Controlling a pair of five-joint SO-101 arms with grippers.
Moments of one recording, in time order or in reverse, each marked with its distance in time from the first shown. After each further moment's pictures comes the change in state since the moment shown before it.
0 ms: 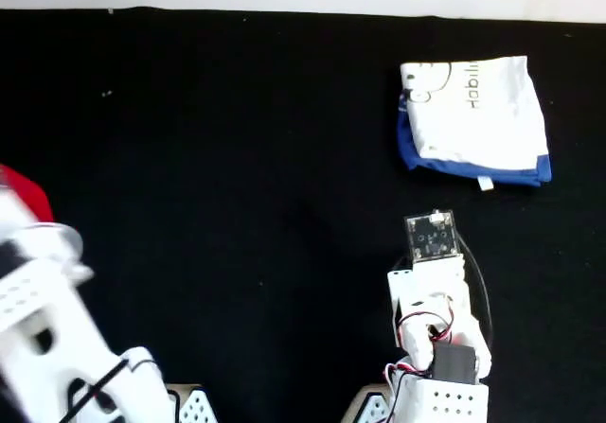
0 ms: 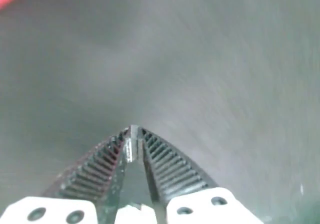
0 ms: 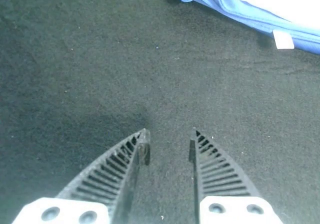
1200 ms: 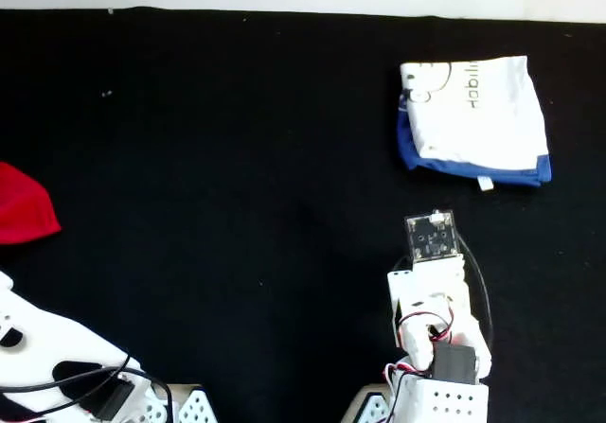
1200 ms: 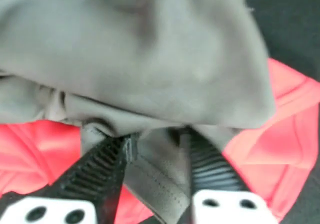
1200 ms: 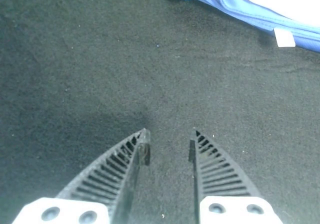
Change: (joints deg) left arm -16.2 85.7 -94.8 4.4 -5.2; right arm 0.0 0.0 0.0 0.4 -0.2
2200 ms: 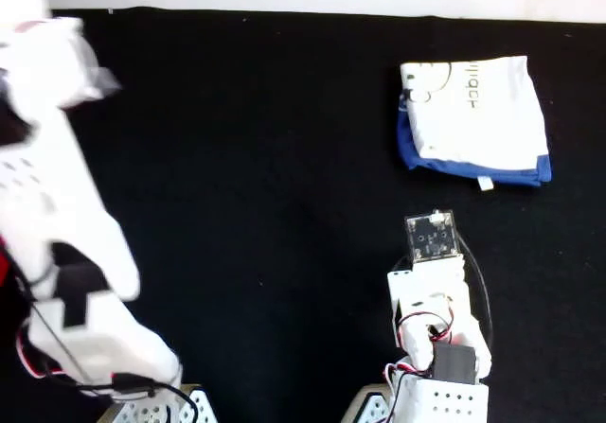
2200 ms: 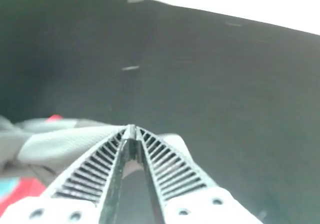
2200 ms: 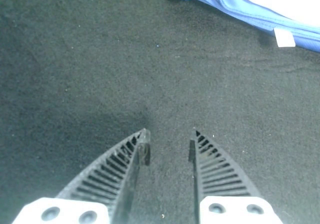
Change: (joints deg) left arm 52.5 -37.3 -16.9 26.3 6.1; right arm 0.0 0.0 0.0 0.0 0.0
